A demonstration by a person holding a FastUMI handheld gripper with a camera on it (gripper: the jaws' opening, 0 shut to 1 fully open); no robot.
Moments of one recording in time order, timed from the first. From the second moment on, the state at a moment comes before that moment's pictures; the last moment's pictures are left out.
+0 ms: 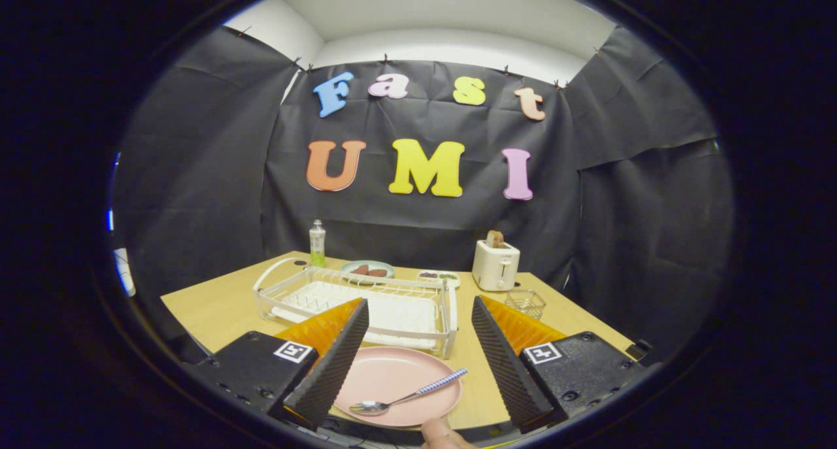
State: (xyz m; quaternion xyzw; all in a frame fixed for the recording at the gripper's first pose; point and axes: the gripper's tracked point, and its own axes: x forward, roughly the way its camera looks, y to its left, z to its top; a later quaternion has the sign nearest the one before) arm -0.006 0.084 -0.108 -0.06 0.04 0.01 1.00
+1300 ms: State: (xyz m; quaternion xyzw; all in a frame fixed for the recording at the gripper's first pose) arm -0.089 0.049 -0.030 -0.03 -0.01 -0.03 1.00
